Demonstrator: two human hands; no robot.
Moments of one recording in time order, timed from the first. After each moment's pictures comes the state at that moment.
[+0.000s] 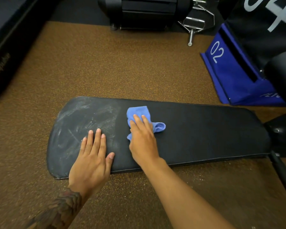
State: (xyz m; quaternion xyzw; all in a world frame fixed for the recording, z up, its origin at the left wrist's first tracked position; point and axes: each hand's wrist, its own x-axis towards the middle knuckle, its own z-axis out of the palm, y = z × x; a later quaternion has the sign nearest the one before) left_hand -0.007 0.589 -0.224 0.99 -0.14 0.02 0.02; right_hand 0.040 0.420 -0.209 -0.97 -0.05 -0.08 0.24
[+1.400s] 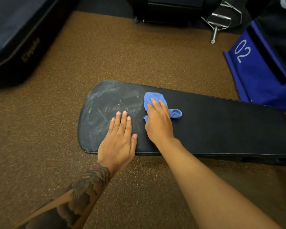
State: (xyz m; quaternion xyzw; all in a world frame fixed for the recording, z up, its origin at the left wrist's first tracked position) left_hand -0.012 0.591 -0.223 0.99 -0.13 0.06 0.10; right_hand 0.057 0.448 -0.214 -0.98 -0.08 -0.05 0.18
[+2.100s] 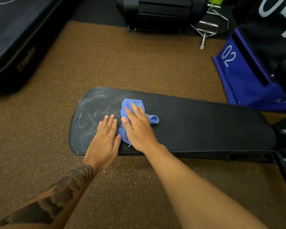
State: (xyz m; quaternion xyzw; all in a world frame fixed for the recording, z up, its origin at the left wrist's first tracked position) left_hand -0.013 0.600 -0.215 0.96 -0.13 0.02 0.23; right_hand 0.029 0.452 -0.183 -0.94 -0.12 0.03 0.33
